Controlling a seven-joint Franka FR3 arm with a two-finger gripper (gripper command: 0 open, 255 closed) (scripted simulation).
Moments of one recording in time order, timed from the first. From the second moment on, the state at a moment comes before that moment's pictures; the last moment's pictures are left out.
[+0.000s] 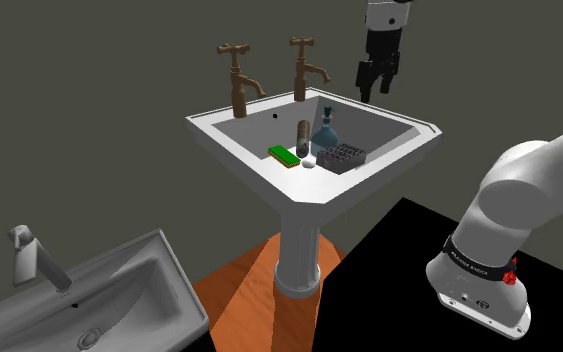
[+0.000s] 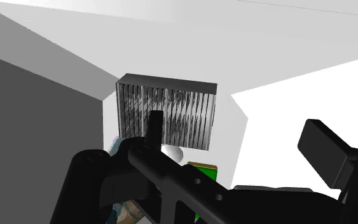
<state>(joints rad) -0.05 -0.61 -0.03 -2.31 -0.09 1.67 0.01</state>
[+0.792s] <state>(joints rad) -0.10 -0.20 -0.10 -2.12 -0.13 1.93 -0.05</state>
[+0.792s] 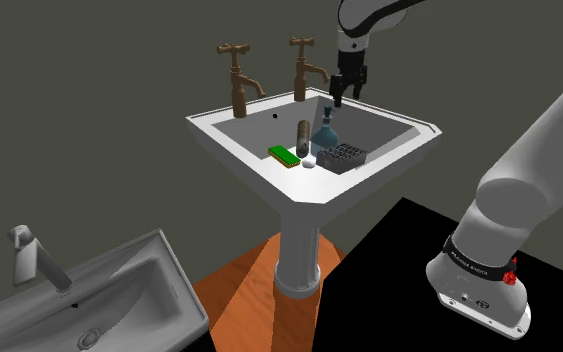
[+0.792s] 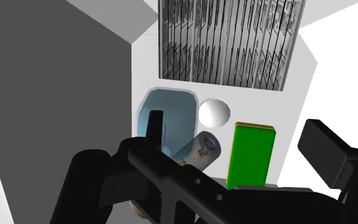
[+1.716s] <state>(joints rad) -0.14 0.15 -0.15 -1.88 -0.11 2.07 -0.11</state>
